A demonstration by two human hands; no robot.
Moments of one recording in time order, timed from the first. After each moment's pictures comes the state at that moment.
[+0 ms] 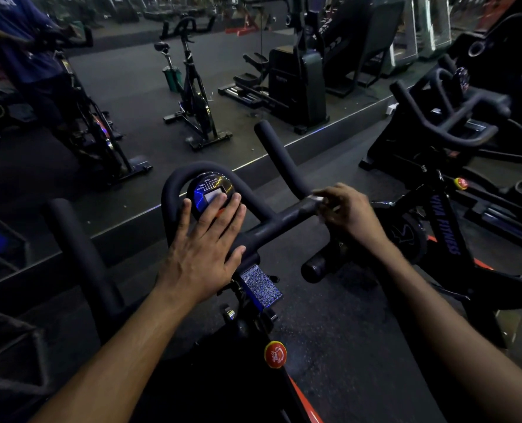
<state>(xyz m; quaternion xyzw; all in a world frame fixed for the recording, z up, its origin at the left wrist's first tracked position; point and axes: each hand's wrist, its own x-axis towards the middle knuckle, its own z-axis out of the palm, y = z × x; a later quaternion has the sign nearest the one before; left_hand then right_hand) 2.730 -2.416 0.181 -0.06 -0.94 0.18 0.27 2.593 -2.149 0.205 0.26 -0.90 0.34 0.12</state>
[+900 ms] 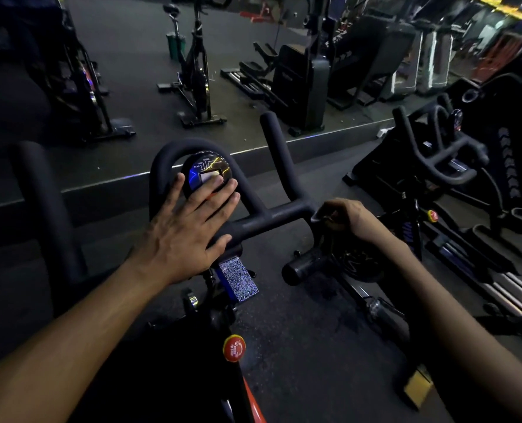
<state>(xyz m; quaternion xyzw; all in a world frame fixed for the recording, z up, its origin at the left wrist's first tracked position) 2.727 -2.421 0.177 -0.08 -0.94 0.13 0.31 2.548 -2.115 0.216 0.35 -0.92 0.19 -0.03</state>
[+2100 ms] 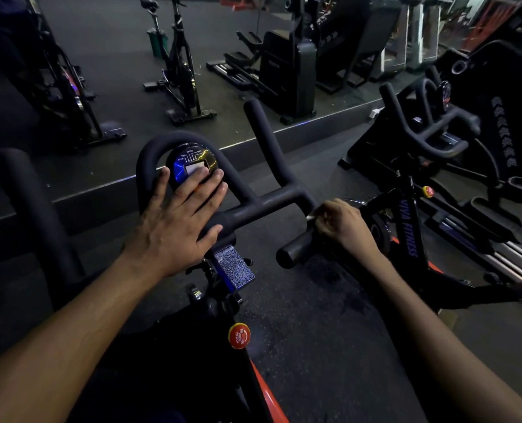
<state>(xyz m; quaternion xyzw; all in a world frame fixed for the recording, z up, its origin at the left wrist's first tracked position) 2.729 -2.420 0.181 -0.08 -0.94 0.13 0.30 2.606 -2.114 0.186 0.21 -0.94 0.24 0.06</state>
